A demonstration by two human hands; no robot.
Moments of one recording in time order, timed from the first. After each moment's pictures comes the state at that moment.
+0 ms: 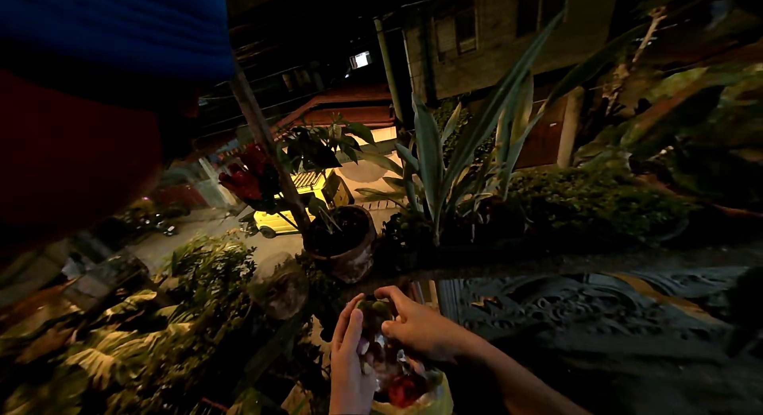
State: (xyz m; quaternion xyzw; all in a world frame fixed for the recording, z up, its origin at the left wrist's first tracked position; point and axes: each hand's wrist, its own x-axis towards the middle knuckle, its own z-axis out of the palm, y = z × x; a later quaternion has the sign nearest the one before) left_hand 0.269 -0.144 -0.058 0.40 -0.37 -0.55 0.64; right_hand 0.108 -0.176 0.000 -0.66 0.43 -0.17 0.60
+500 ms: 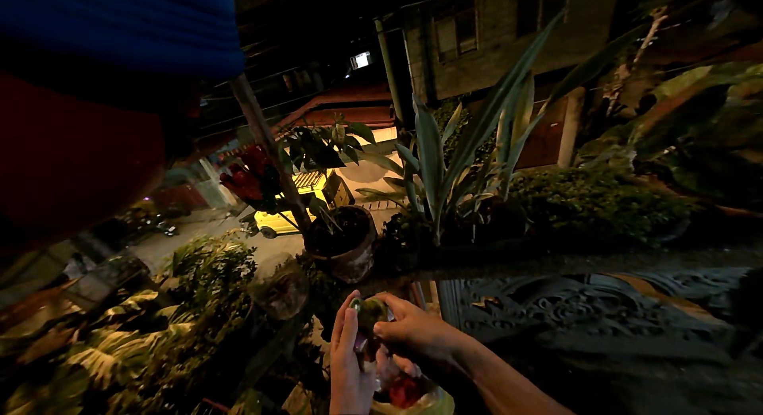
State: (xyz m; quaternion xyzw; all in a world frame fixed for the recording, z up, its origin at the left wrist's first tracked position) left_hand 0.270 -0.145 -0.059 0.33 -0.34 -0.57 0.67; right_hand 0.115 -0.176 -0.028 -0.52 0.28 -0.30 0.75
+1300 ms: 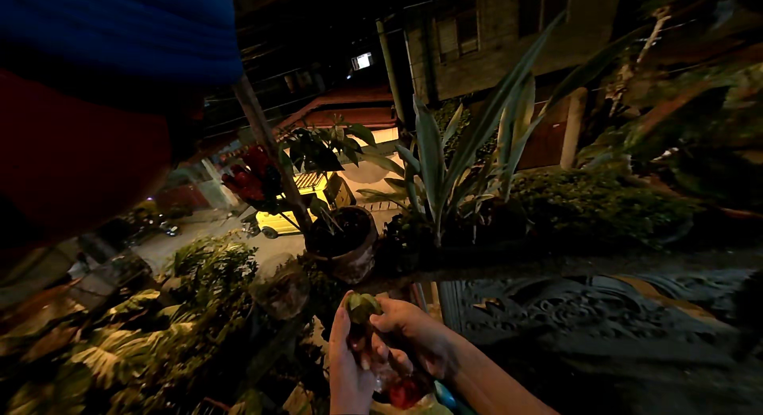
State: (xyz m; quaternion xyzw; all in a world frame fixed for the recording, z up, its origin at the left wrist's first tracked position) left_hand 0.271 -0.148 -0.063 0.32 -0.29 -0.60 0.68; right_hand 0.125 -0.176 -0.023 -0.44 0.24 -0.29 0.82
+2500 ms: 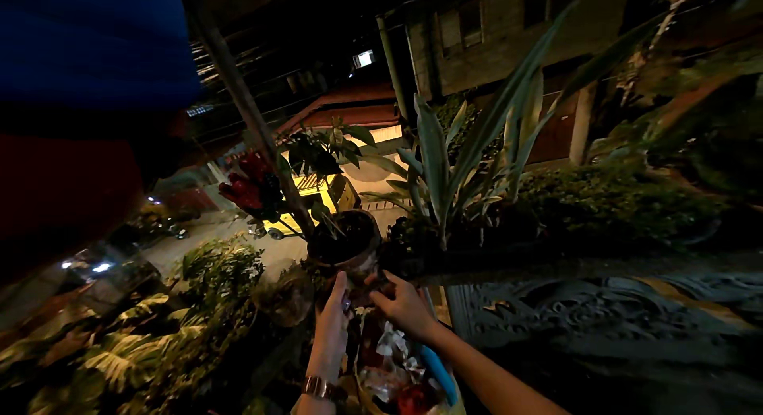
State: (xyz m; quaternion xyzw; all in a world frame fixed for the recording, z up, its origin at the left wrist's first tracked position) left_hand 0.292 -0.226 -0.027 0.54 -0.37 -0.47 0.60; right_hand 0.131 -0.232 -0.039 -0.63 0.43 -0.39 0.52
